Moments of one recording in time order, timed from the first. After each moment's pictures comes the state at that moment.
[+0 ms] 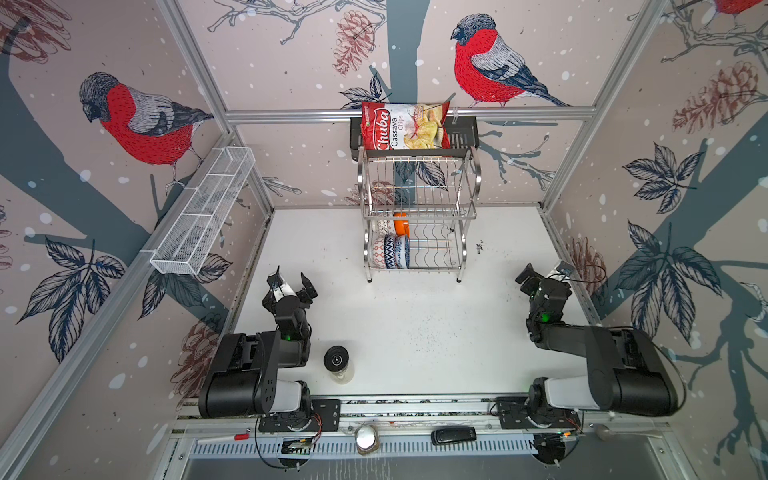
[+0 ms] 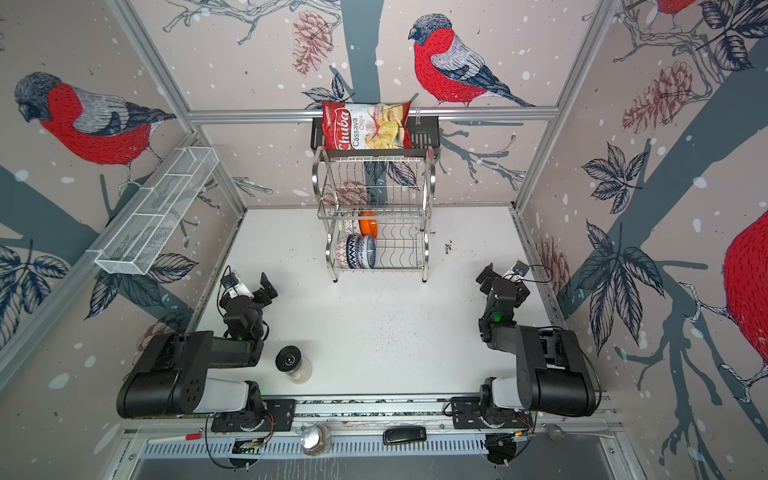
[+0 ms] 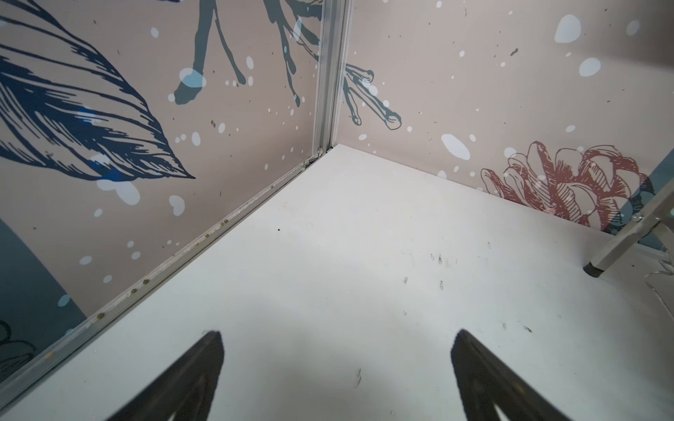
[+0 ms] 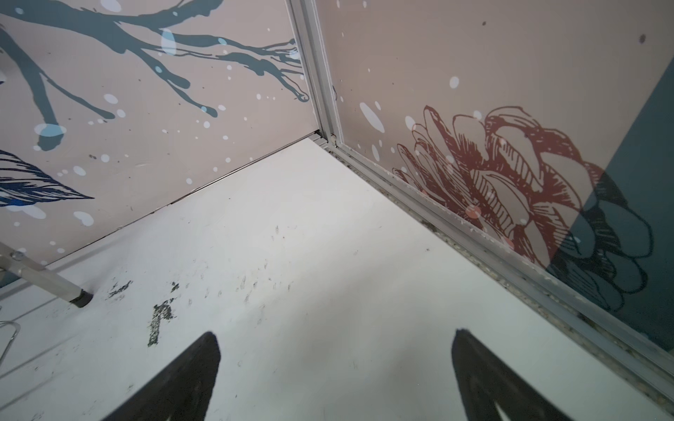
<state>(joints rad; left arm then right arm) 0.06 1.41 0.11 1.15 -0.29 -0.19 -0.02 1.39 0.25 0.90 0.35 0.26</state>
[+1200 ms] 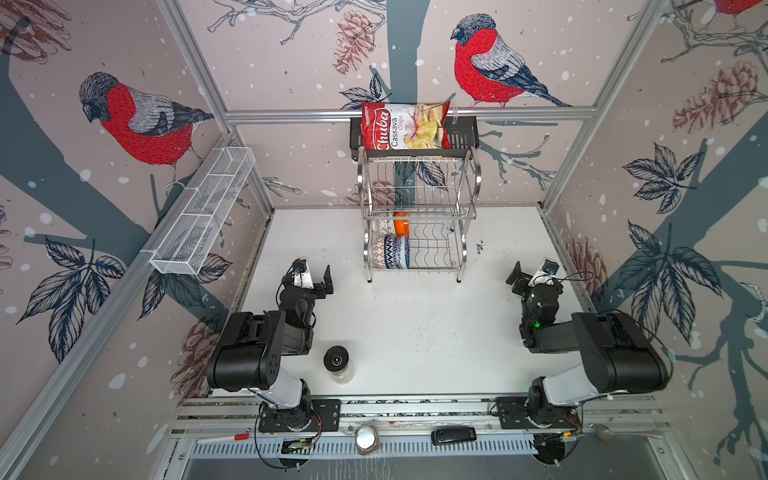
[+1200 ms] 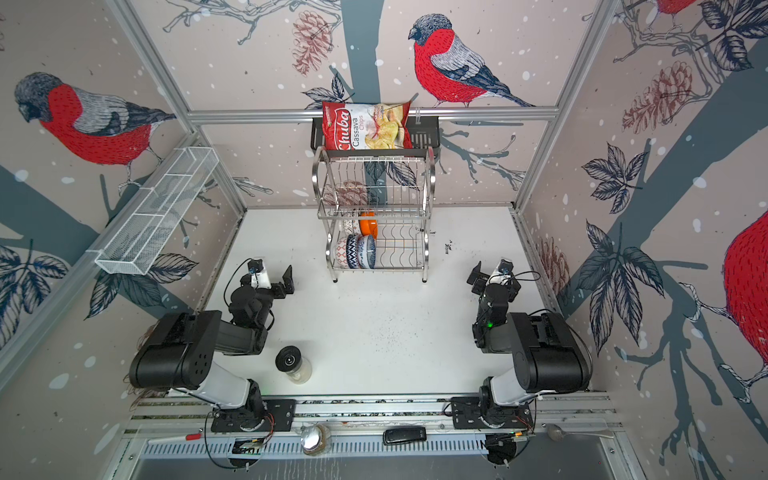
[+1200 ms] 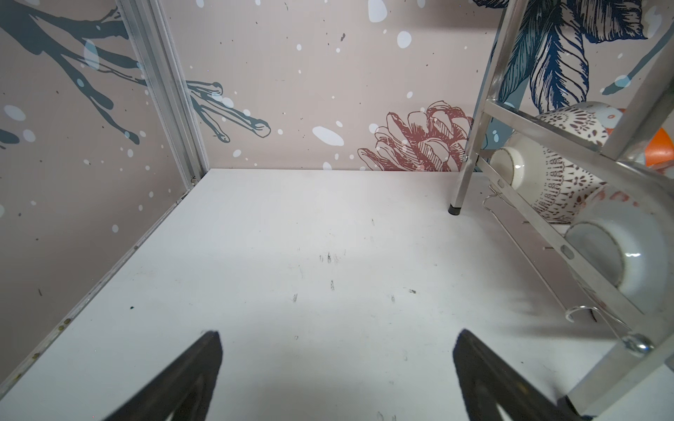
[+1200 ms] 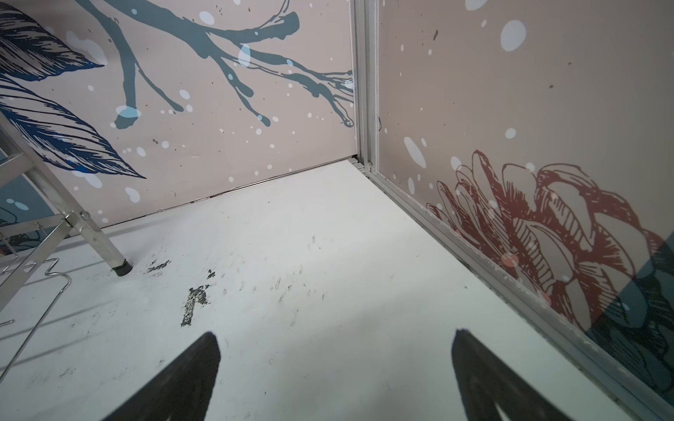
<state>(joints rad) 0.03 1.55 0.23 1.20 0.05 -0.01 0.05 1.51 0.22 1.15 0.33 0.11</state>
